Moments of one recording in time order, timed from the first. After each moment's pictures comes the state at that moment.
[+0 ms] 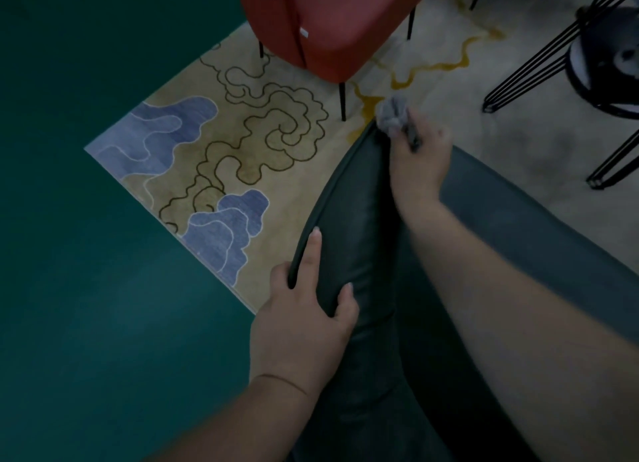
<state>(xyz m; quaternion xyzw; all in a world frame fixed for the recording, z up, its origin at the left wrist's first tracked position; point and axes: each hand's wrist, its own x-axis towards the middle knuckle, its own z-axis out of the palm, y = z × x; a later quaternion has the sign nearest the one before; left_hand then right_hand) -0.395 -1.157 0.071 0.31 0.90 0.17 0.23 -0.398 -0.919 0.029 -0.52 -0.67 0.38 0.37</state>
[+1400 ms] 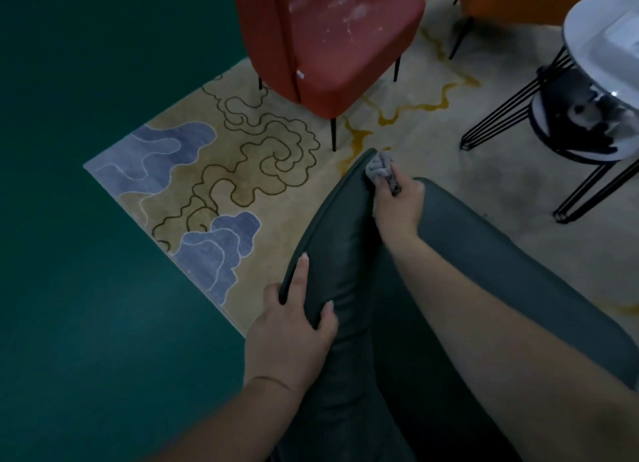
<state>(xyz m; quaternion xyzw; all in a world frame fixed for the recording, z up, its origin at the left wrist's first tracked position) -0.395 -1.155 0.070 0.33 0.91 0.16 0.20 -0.385 -0.912 0.026 -0.53 -0.67 0.42 0.31</state>
